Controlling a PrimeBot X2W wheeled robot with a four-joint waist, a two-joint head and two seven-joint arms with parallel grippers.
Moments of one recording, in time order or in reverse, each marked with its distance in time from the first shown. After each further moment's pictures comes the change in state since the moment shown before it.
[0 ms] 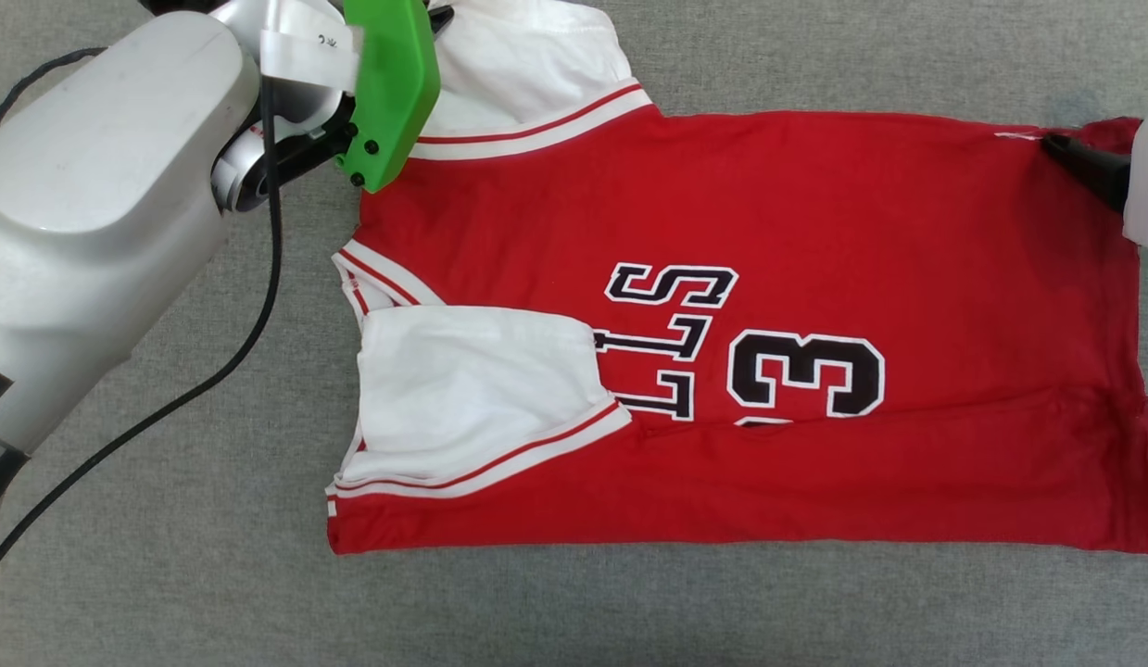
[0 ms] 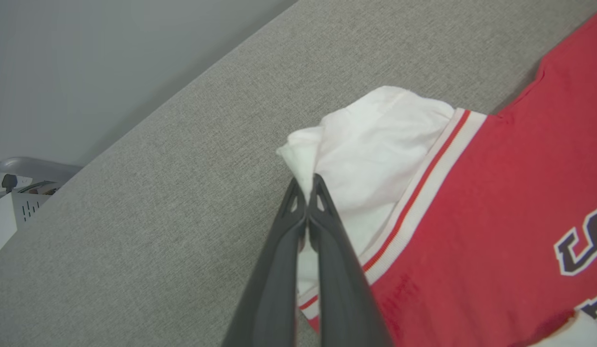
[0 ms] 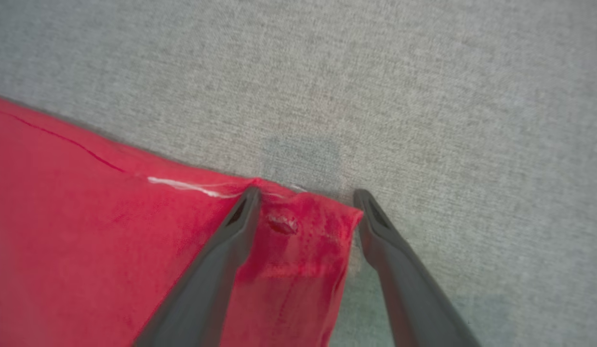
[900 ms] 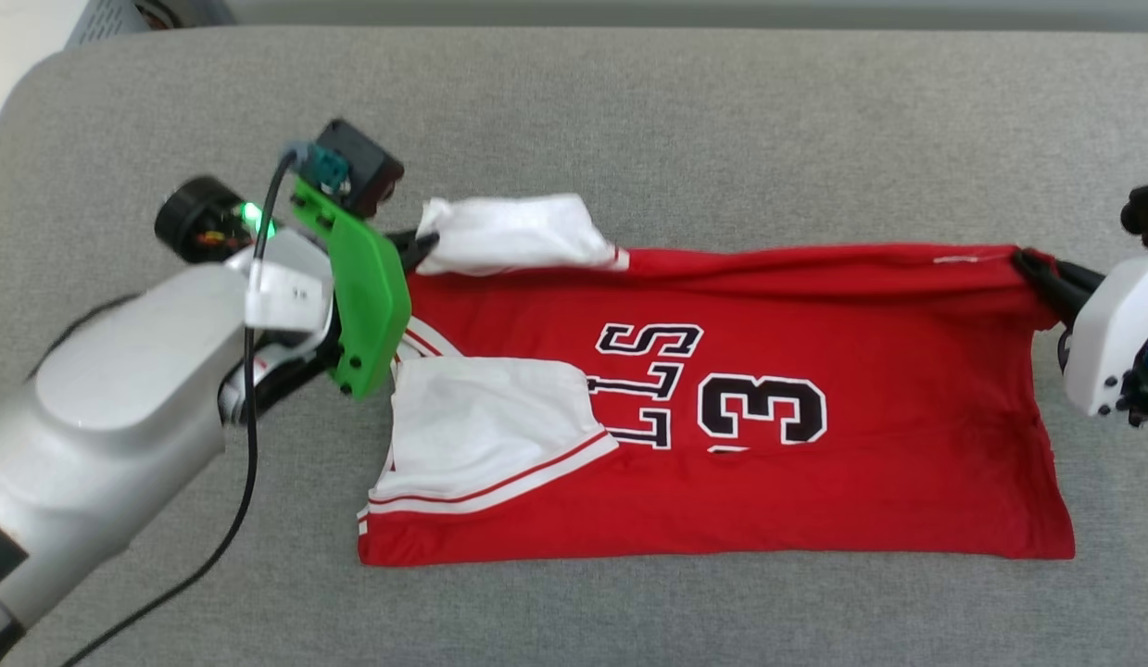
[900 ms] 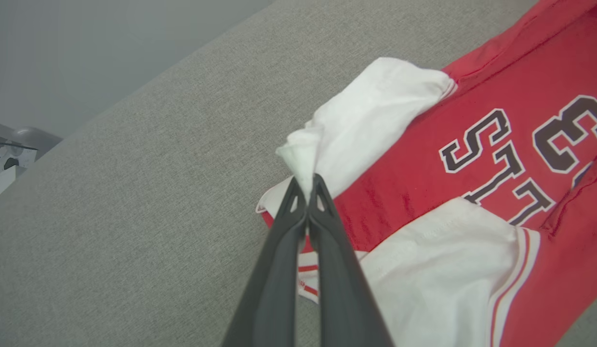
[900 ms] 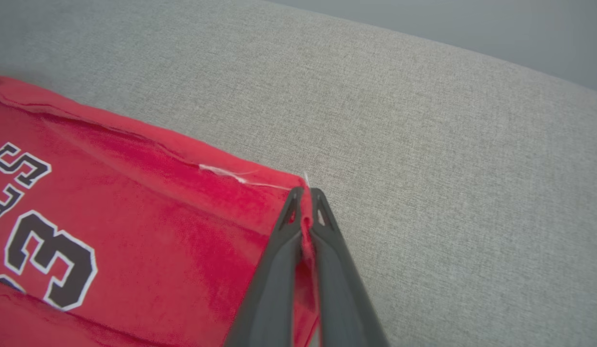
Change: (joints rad) left arm 0.307 0.107 -0.038 -0.106 -0.038 0.037 -0.164; right arm 0.225 -0.065 0.155 -0.051 0.068 0.006 -0.502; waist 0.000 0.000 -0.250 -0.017
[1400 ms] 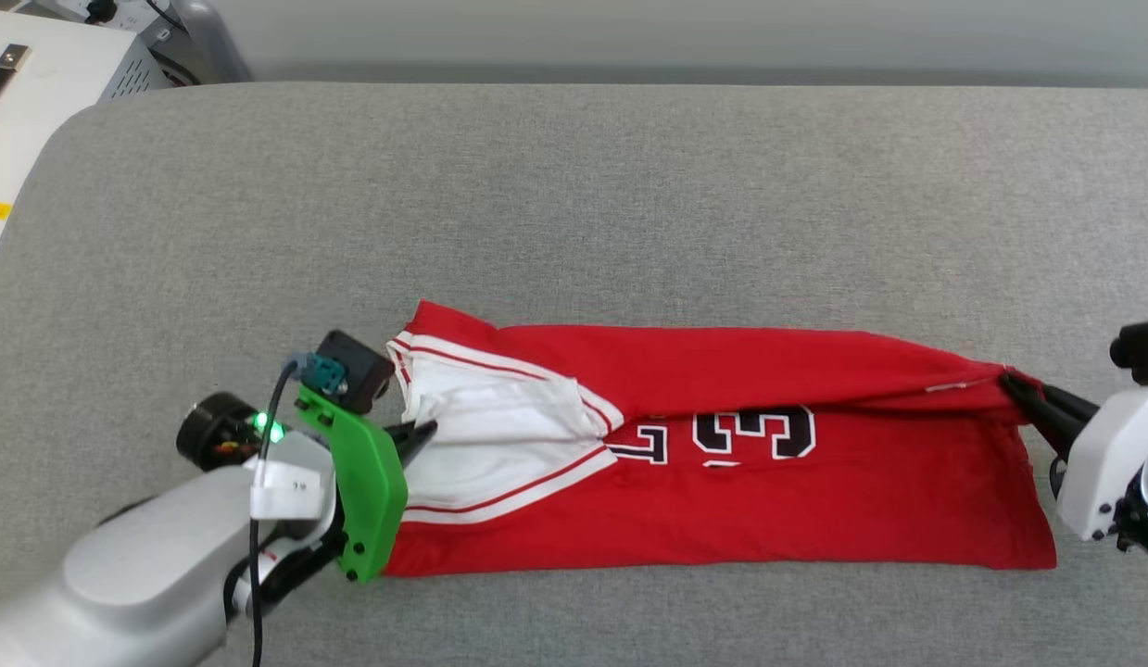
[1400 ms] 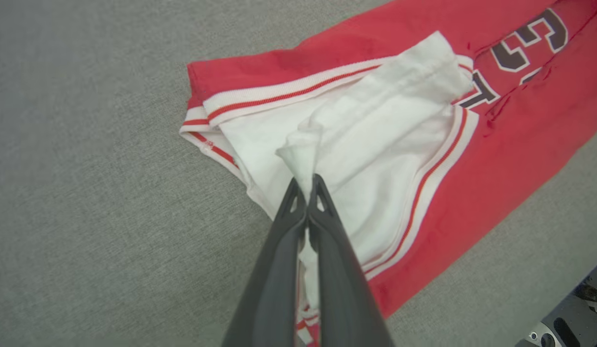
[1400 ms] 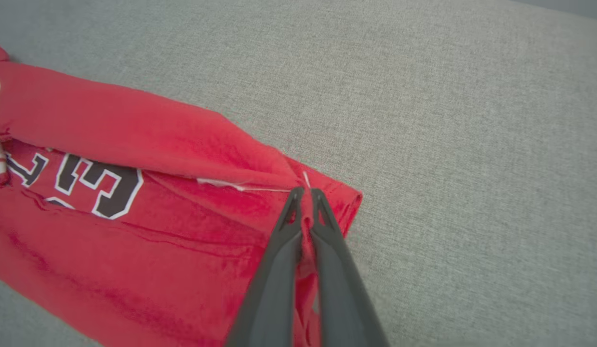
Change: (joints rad) left arm 0.314 0.086 -0.014 -0.163 -0.052 0.122 -0.082; right arm 0.231 -0.034 0.002 -0.064 0.058 0.000 -0.119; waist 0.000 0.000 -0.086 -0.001
